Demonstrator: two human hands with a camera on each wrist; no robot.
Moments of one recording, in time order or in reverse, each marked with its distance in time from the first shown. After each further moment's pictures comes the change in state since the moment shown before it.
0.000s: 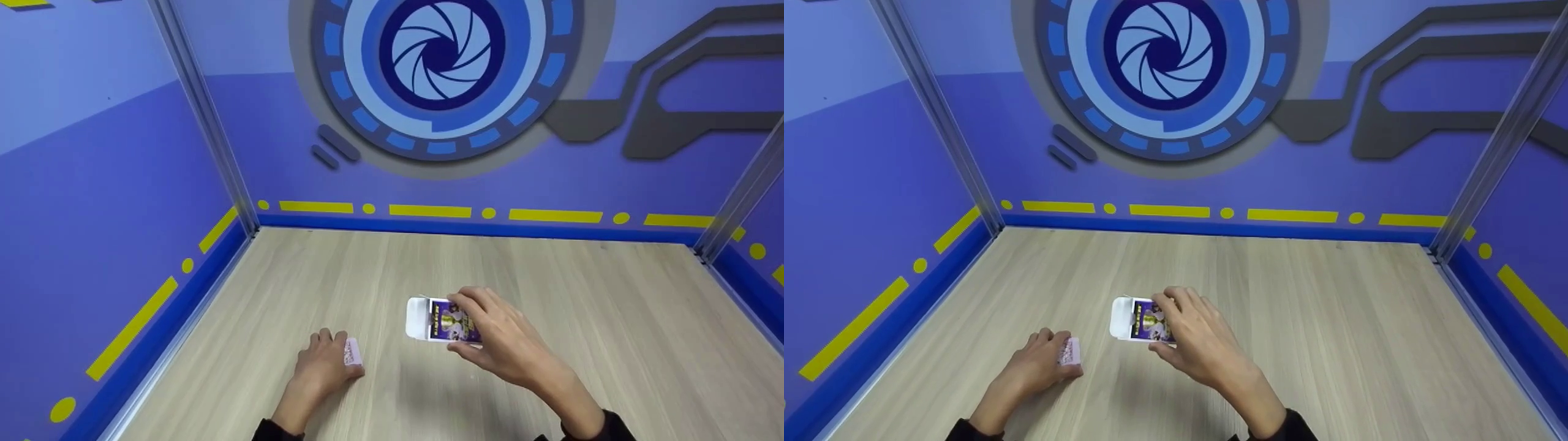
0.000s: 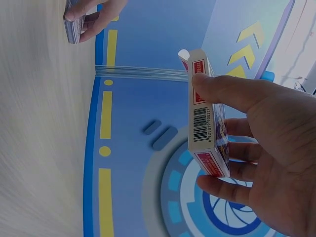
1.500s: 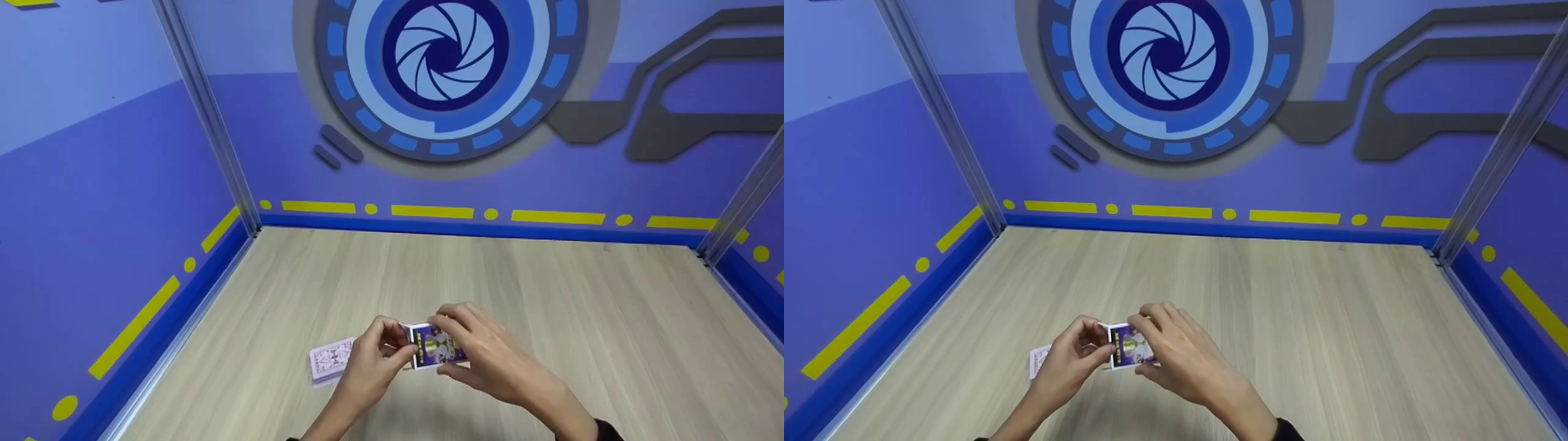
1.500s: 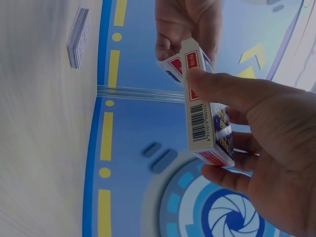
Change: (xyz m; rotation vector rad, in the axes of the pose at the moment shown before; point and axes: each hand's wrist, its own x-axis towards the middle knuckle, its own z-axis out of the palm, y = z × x) left_hand -0.034 0.084 -0.020 -0.955 0.145 0.329; right_hand -0.001 -0.025 0.003 0.083 -0.093 -0.111
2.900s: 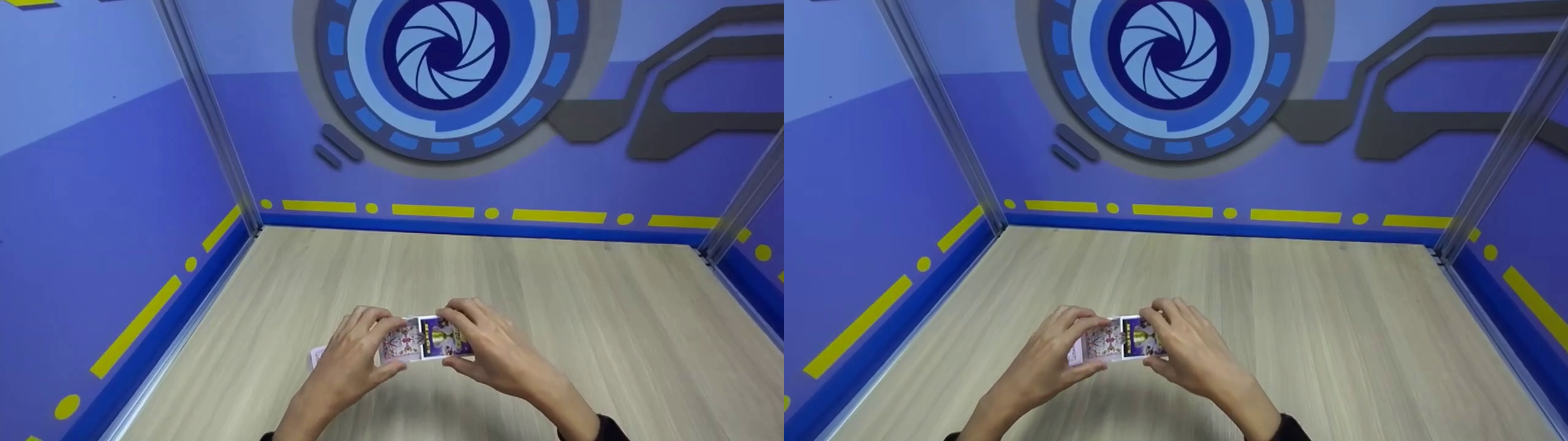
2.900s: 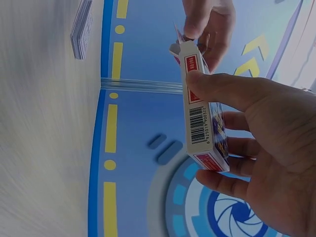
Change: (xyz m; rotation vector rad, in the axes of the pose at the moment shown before) left_hand -0.001 0.011 -0.038 0.798 -0.108 0.320; right_hand -0.001 0.011 0.002 -0.029 -0.005 0.073
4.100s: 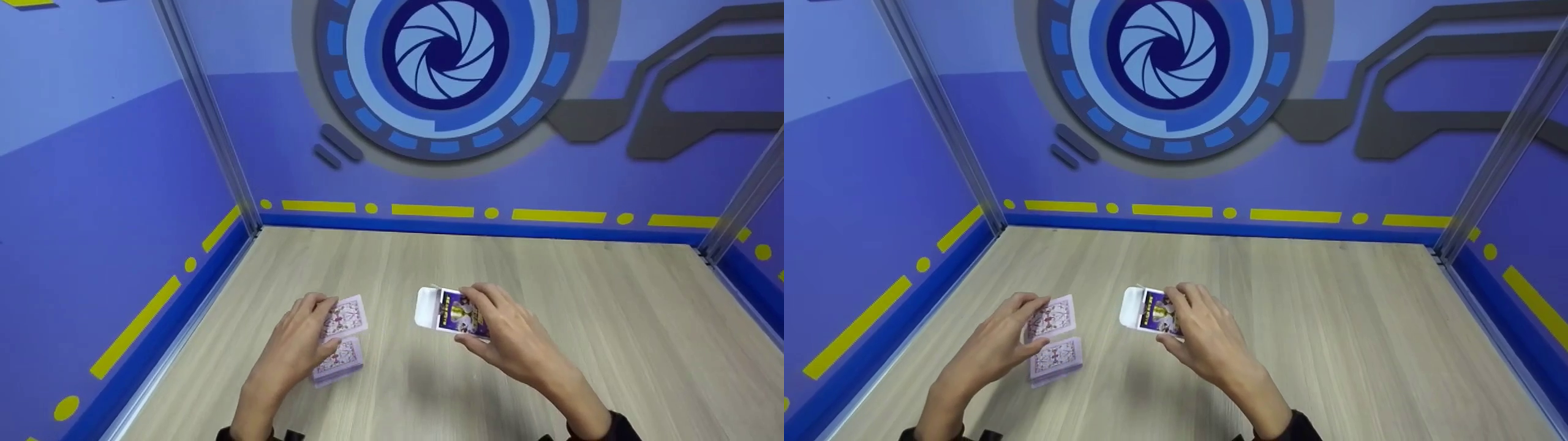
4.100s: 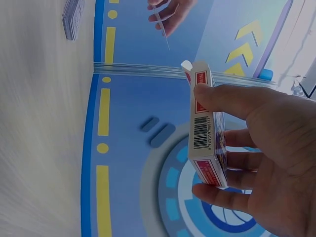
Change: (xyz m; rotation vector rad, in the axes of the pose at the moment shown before) left_hand -0.013 -0.054 -0.040 0.119 -0.025 -0.244; right_hand -0.001 0.016 -0.011 -0.027 0.139 0.113
